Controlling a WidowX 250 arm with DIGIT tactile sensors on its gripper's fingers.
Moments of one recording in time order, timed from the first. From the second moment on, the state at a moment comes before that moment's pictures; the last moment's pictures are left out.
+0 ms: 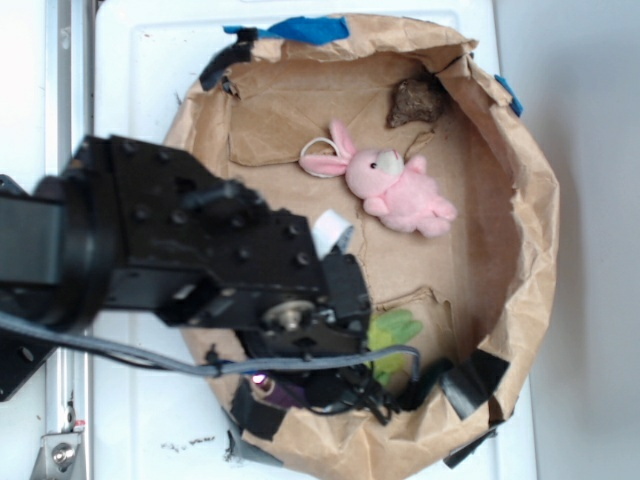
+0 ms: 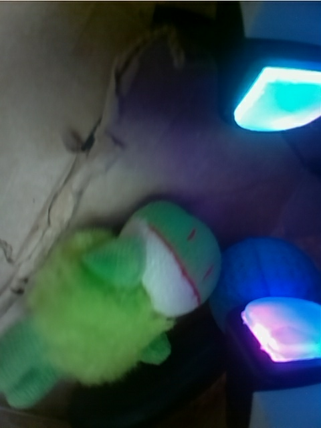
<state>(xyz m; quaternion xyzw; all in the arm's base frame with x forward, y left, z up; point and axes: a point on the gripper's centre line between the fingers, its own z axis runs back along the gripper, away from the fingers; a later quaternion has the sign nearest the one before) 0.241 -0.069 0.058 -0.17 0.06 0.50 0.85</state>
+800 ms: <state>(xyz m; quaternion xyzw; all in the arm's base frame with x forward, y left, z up) 0.246 -0.058 0.069 -0.19 0.06 0.52 0.83</state>
